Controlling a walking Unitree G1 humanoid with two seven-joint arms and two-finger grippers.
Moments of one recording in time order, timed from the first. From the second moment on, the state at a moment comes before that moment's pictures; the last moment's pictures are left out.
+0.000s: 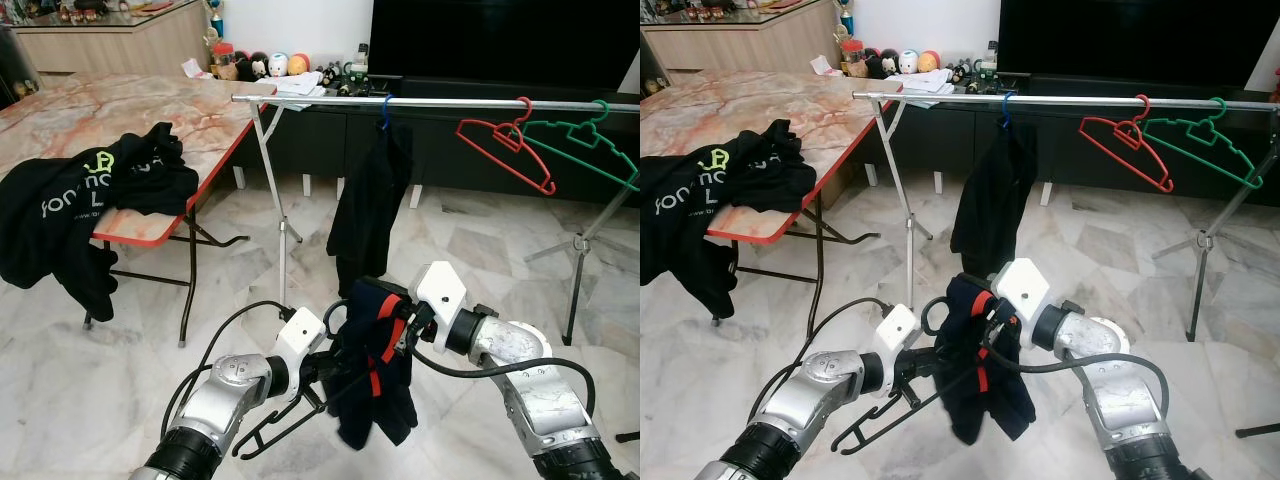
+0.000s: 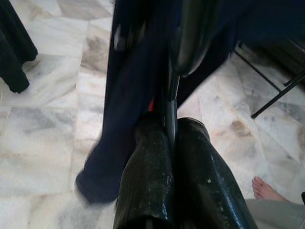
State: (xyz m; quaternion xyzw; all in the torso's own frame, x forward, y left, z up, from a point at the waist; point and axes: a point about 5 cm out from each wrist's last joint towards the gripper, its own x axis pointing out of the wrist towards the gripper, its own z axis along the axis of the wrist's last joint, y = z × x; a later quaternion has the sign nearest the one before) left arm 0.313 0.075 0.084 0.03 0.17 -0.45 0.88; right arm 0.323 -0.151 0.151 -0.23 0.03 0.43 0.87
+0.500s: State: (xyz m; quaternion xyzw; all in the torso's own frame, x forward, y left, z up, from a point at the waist) left arm 0.310 0.070 0.098 0.01 0.13 -0.48 0.87; right arm 0.323 -0.151 0.144 -0.20 0.06 0.46 0.86
